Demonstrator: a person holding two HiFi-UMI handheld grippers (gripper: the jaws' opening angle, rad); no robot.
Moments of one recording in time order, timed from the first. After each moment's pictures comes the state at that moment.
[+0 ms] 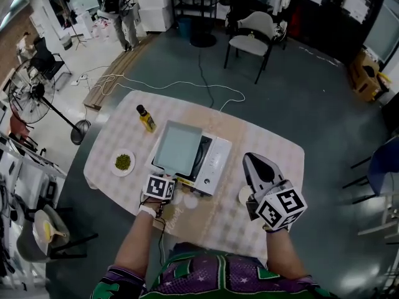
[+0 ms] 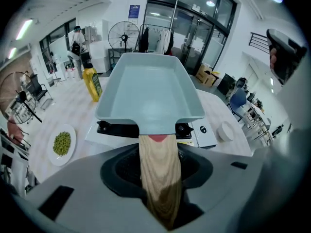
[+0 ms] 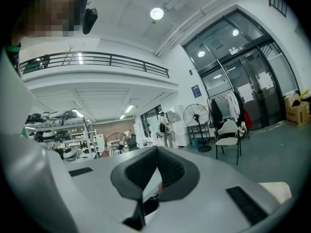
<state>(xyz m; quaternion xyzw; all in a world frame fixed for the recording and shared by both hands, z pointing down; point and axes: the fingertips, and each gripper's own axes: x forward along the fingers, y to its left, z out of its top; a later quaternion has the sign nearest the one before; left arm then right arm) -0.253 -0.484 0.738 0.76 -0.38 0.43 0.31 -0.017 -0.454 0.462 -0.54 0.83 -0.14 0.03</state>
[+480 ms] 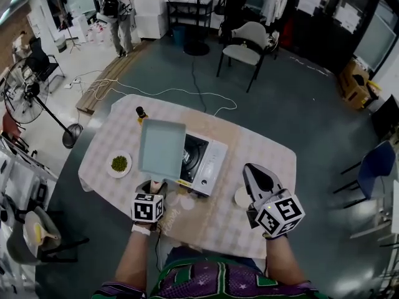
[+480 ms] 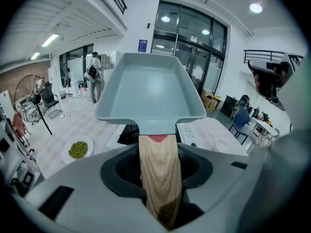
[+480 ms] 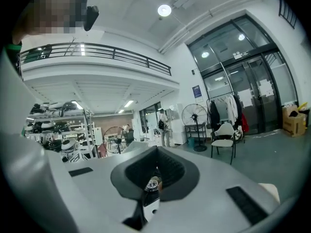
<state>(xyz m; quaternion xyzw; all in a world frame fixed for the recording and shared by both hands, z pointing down) -0.282 -0.455 0.657 0.80 -0.46 0.29 0.24 -0.030 -0.412 0.457 -0.55 0.83 -0.13 0.00</state>
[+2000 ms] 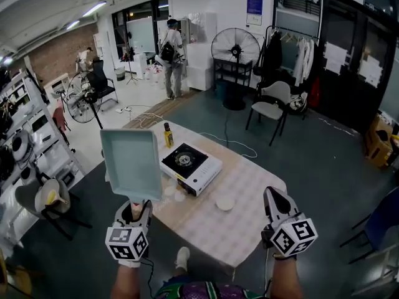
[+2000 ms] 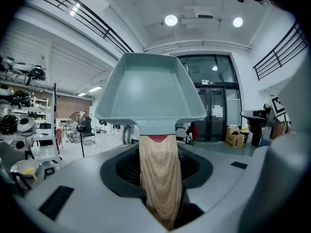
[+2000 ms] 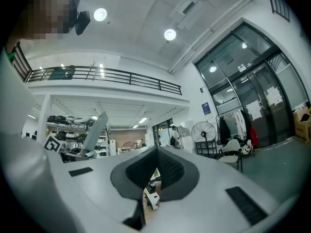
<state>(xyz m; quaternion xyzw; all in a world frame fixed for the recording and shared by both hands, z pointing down) -0.196 -0.090 0.404 0.74 -0.66 0.06 0.08 0.160 -0.133 0.350 -0.48 0.87 -0.06 0.07</state>
